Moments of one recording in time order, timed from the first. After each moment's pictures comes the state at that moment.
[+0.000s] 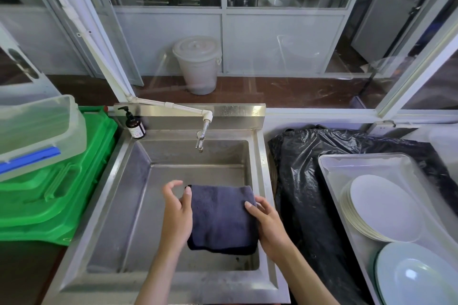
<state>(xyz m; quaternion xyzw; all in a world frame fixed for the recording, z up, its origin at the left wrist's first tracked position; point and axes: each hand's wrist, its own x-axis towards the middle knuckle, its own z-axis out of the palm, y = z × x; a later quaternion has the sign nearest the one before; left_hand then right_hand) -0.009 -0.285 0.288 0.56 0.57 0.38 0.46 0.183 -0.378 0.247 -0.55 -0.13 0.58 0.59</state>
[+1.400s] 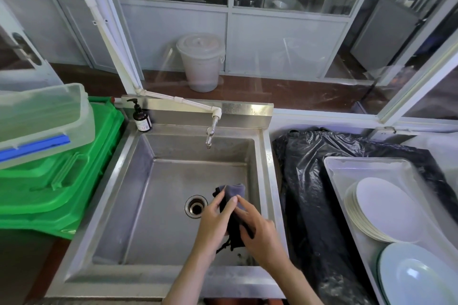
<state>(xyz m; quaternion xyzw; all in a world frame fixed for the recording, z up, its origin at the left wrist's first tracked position) 0.004 -0.313 0.268 0.45 0.49 0.27 0.69 0.131 -0.396 0.252 -0.67 -0.57 0.29 0.38</state>
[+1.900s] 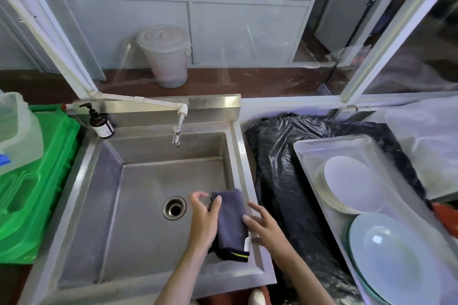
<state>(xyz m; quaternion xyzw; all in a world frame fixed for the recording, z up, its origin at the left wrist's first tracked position) 0.056 -0.319 0.237 0.52 0.55 0.27 0.59 0.195 -0.435 0.224 -0.67 -0.20 0.53 0.48</state>
